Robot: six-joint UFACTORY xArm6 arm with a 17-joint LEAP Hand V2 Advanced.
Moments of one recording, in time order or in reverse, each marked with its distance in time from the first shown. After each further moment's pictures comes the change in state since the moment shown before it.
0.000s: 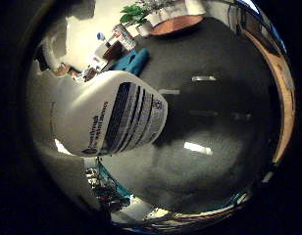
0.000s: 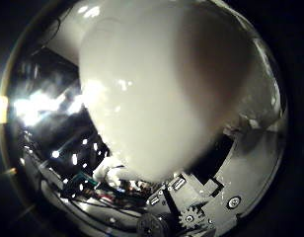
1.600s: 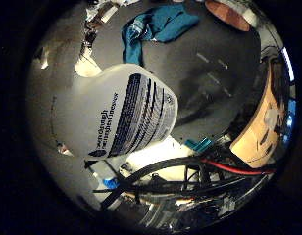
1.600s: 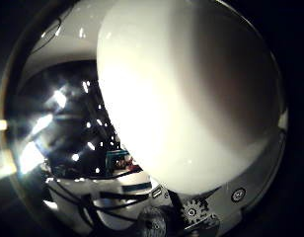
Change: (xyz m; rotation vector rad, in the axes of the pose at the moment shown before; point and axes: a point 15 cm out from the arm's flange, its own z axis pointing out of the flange) arm -0.150 0.014 0.005 -0.848 0.101 0.076
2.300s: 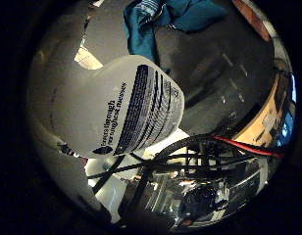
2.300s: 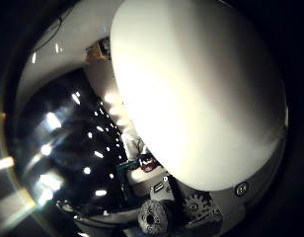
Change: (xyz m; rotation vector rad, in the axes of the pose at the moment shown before) arm -0.015 -0.110 0.071 -0.080 0.030 0.181
